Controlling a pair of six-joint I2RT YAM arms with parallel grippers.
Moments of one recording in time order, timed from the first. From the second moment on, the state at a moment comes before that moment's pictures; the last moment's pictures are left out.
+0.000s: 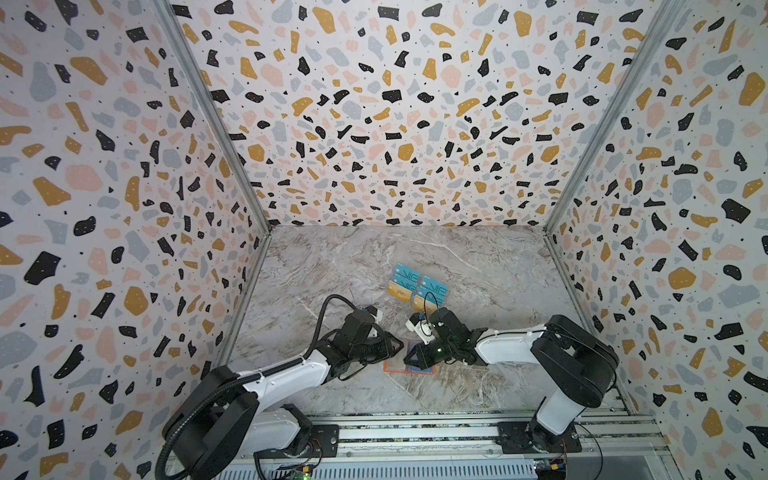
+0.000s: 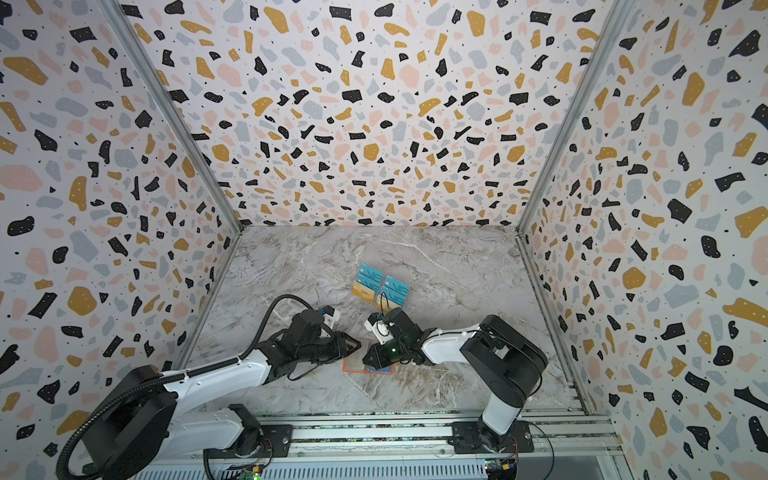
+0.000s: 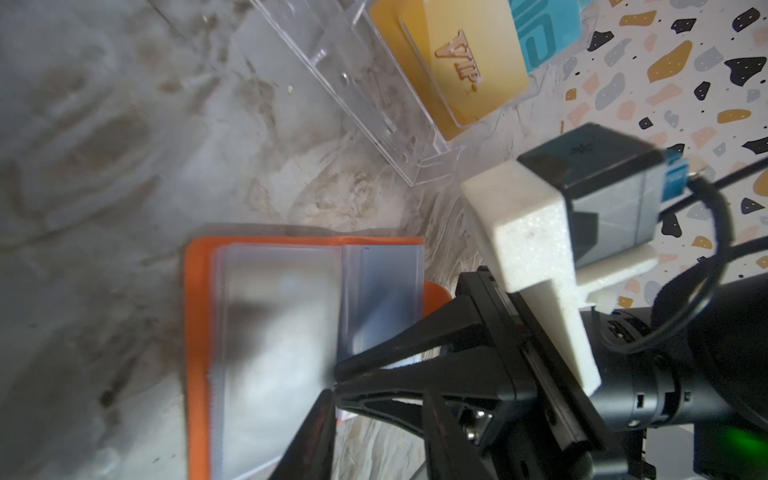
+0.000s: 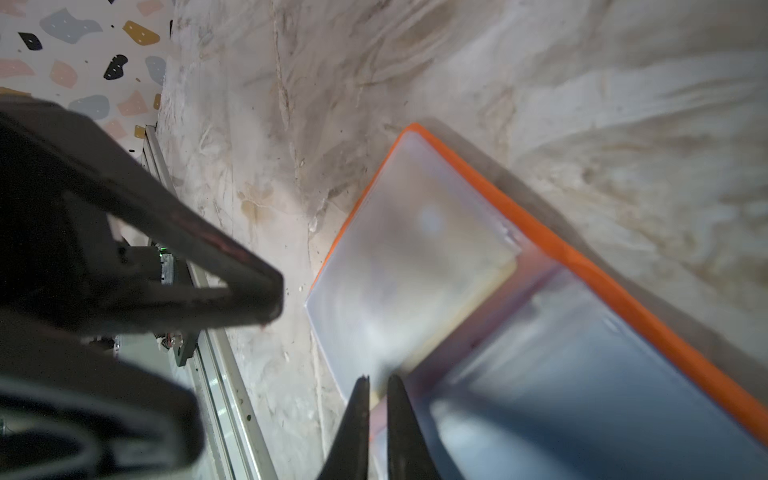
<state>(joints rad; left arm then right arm) -0.70 1.26 0.46 0.07 0.37 -0.94 0.85 1.69 0.68 0.16 -0.54 0.52</state>
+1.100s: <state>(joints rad) -0.70 1.38 0.44 0.10 0.37 -0.88 0.59 1.77 1.27 -0.43 -0.31 0.05</state>
